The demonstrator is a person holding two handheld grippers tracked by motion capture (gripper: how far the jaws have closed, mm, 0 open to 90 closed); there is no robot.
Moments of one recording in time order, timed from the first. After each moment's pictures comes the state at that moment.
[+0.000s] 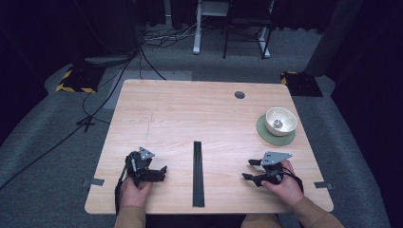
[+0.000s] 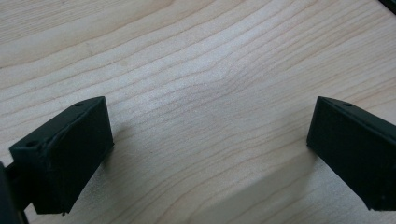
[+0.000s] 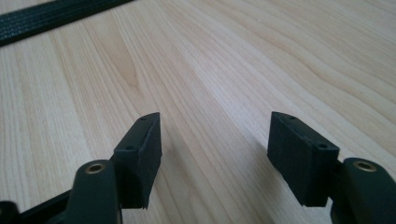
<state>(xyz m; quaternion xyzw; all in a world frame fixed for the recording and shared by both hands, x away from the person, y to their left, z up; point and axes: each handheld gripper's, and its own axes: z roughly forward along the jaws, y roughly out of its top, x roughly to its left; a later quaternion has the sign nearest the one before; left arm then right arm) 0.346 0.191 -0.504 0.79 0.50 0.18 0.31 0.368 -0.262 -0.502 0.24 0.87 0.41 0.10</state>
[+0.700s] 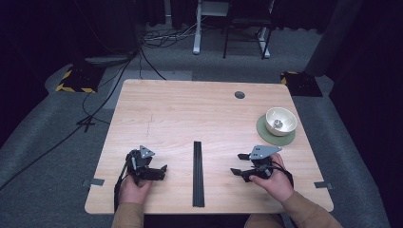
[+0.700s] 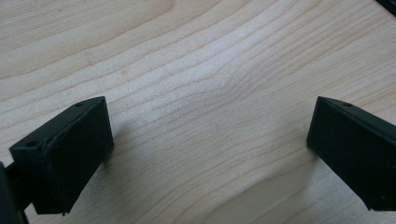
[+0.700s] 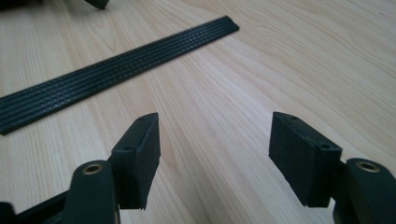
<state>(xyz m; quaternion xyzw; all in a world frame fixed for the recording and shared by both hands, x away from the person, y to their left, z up) 0.351 0.192 -0.503 0.79 0.50 0.17 0.30 0.368 -0.215 -0.466 0.22 0.87 0.42 0.10</state>
